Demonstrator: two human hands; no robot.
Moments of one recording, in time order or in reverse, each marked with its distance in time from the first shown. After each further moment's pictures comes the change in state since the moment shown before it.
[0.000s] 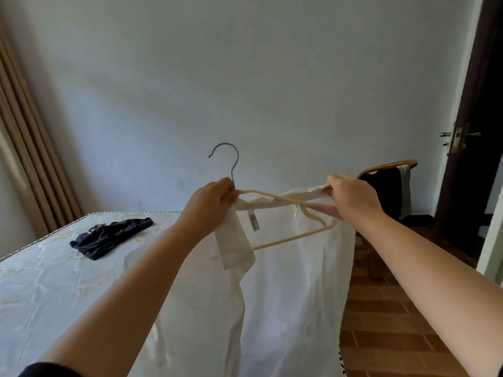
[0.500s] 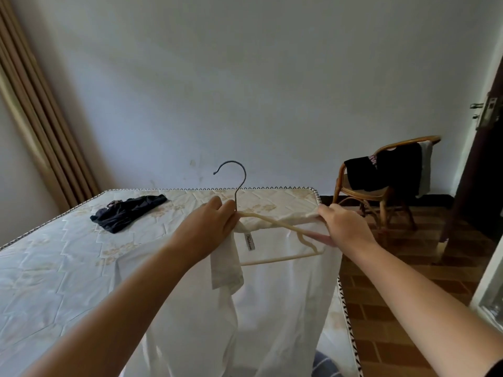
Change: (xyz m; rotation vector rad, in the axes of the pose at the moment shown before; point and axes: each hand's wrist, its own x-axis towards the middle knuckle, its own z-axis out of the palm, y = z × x) left_hand -0.070 -0.040 0.013 0.319 -0.079 0.229; right_hand -0.061 -0.021 0.091 0.067 -0.044 -0.191
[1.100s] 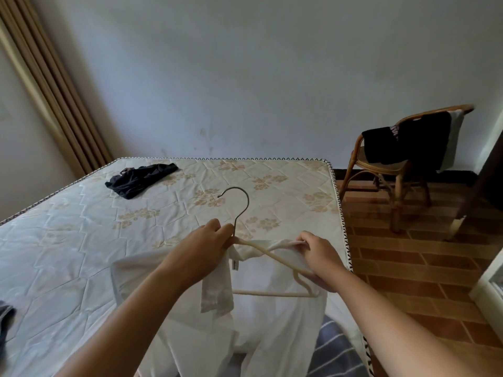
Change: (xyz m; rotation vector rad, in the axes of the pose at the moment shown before) left_hand -0.081 -0.005 0.033 -0.003 -0.357 -0.127; right_hand -0.060 -0.076 0.081 0.619 -0.359 0.412
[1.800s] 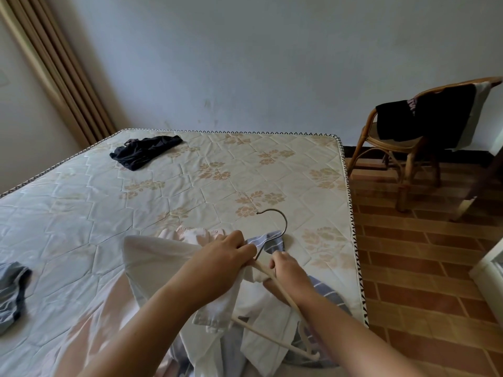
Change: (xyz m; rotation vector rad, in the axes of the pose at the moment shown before) left_hand -0.052 0.022 0.040 -0.110 0.031 0.247; right_hand -0.053 -0.014 0.090 -0.161 -0.285 -0.015
